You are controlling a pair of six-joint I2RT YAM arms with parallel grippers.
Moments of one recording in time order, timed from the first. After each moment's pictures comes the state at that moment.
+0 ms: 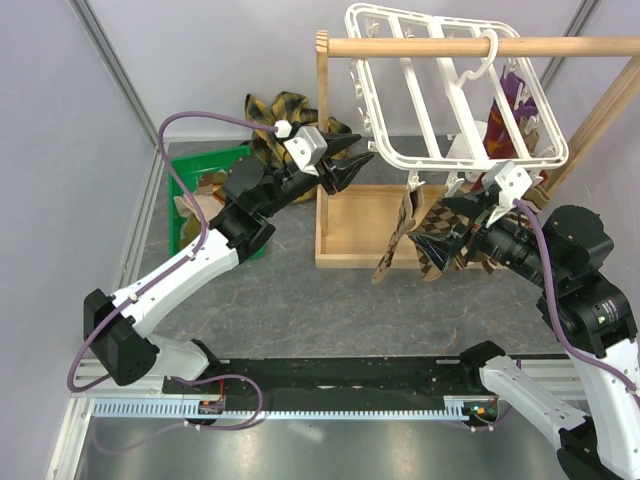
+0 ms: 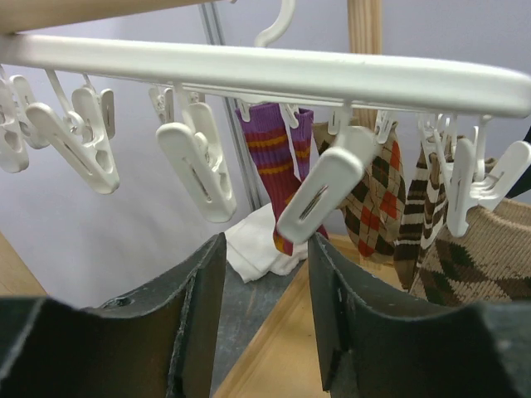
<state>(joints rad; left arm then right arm) -0.75 1.36 1.27 0.47 0.32 0.09 0.40 0.76 1.35 -0.68 -0.41 -0.01</state>
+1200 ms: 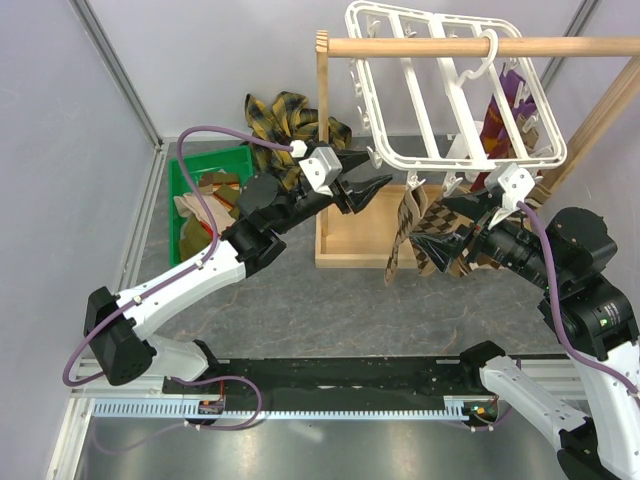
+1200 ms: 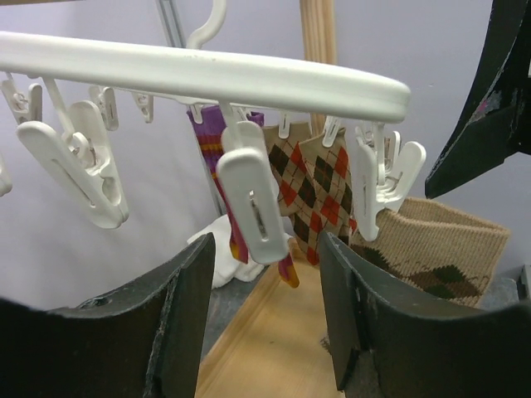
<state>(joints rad) -0.87 1.35 1.21 0.53 0.26 0.09 0.40 0.75 1.35 -0.67 -0.42 0.00</state>
